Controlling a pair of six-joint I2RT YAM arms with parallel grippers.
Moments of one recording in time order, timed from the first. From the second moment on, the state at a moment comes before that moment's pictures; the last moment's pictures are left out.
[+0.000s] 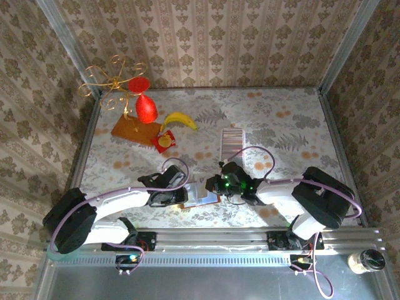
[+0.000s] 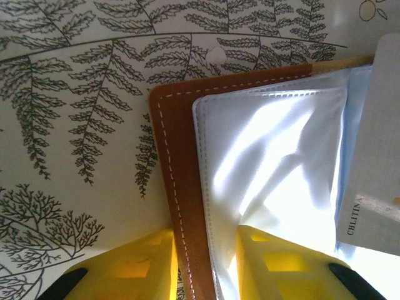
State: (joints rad) left arm -0.89 1.25 0.52 -0.42 0.06 -0.91; right arm 0.85 1.56 0.51 0.41 -0.18 1.12
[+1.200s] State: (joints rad) left arm -0.89 1.23 0.50 -0.41 0.06 -0.91; right arm 0.91 1.59 0.46 0.56 -0.14 1.20
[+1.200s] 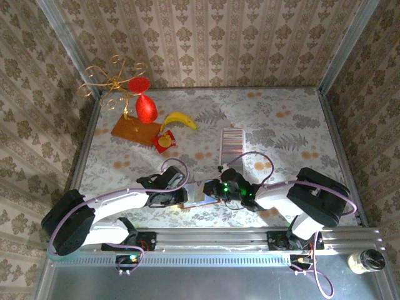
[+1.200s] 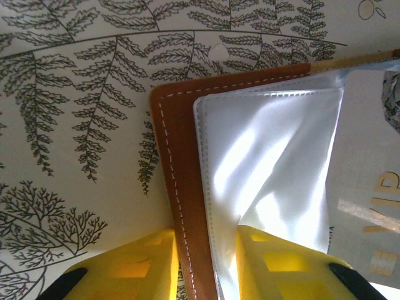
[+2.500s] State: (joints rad) left arm -0.84 1.08 0.41 -0.45 0.02 -0.92; right arm 0.93 1.64 0.46 0.61 -0.17 1.30
